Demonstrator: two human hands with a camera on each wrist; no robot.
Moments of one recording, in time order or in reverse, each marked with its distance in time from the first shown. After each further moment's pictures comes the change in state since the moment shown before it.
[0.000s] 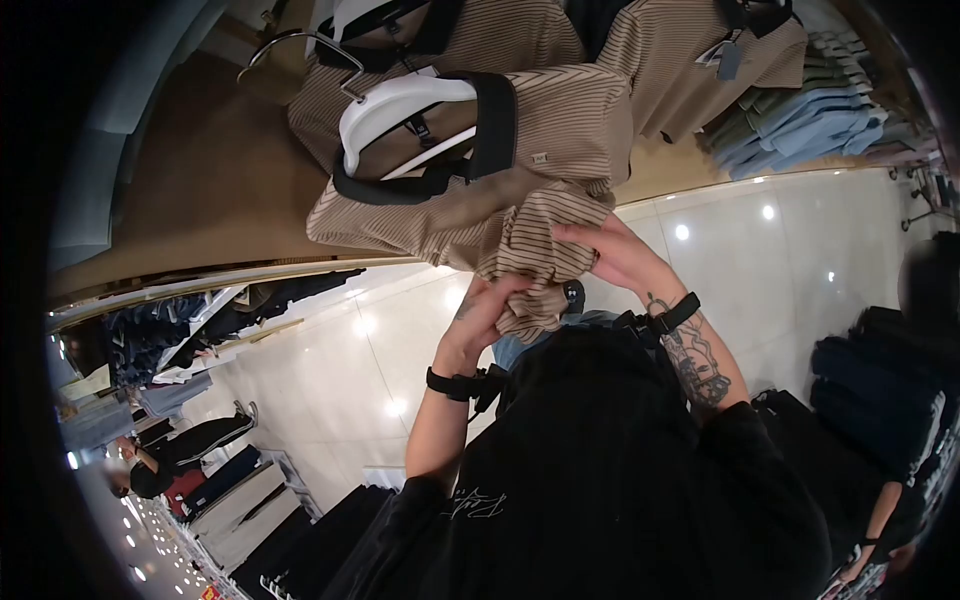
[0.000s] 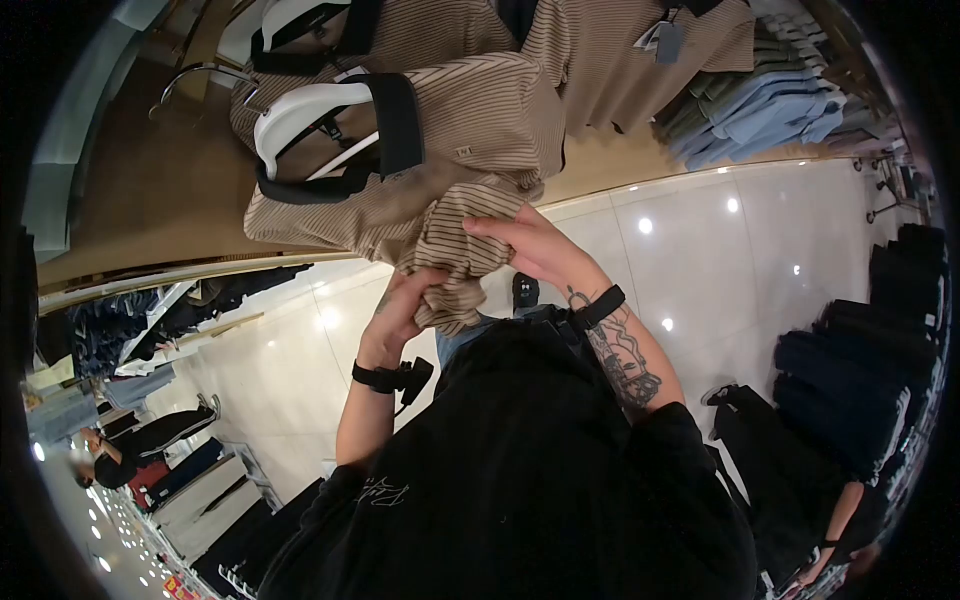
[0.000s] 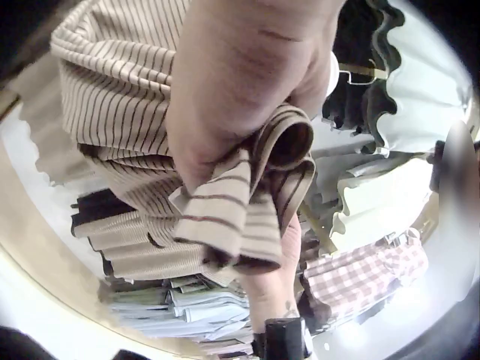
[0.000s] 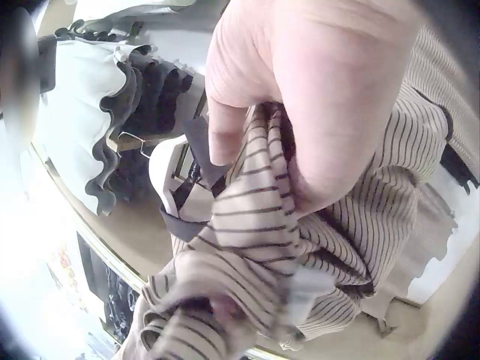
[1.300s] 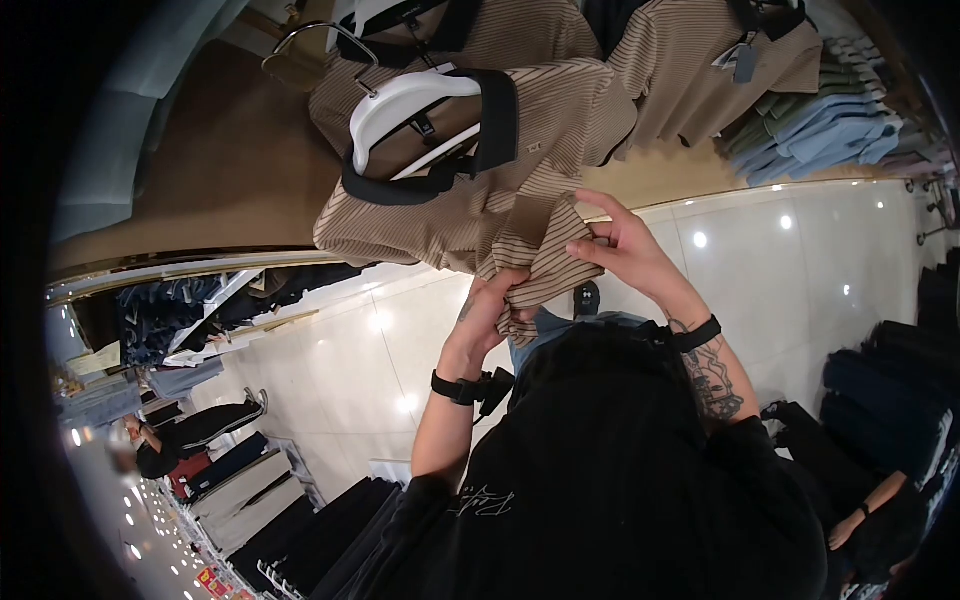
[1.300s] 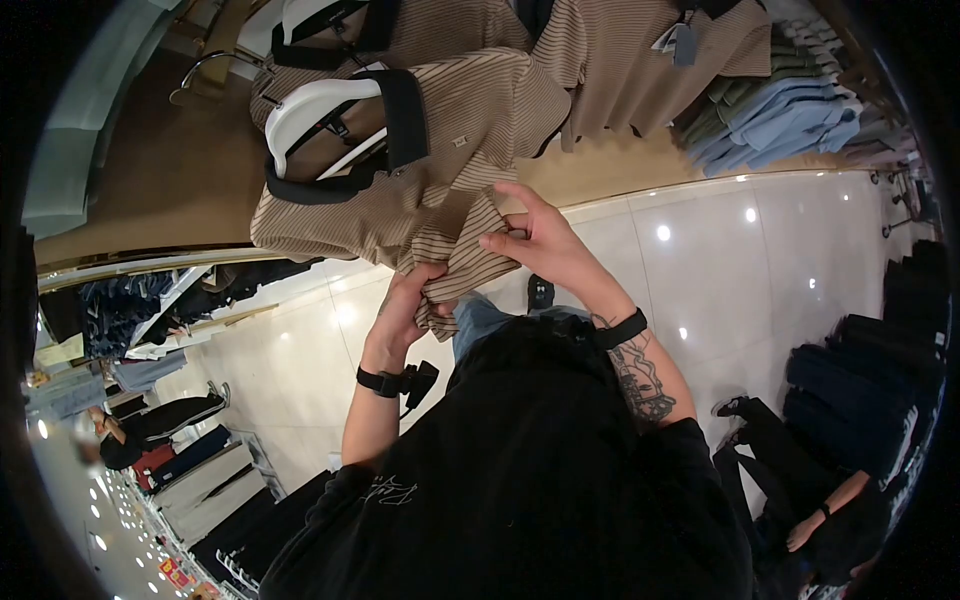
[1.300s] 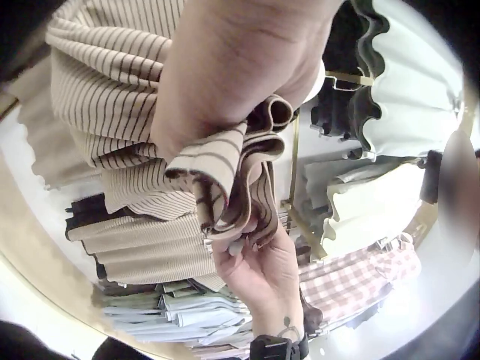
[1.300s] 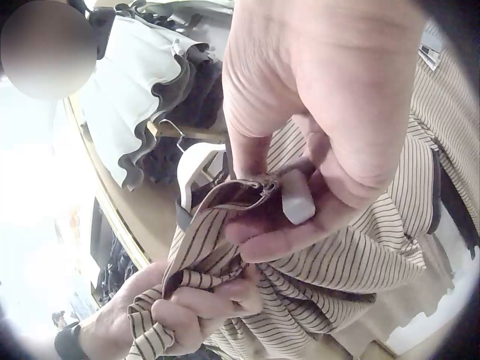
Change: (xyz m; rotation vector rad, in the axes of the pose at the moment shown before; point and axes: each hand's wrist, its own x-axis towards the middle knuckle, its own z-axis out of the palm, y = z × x) left_hand -0.008 -0.003 -0.004 -0.015 0.073 0.026; right_hand -0.020 -0.006 0.006 -0.527 0.042 -0.155
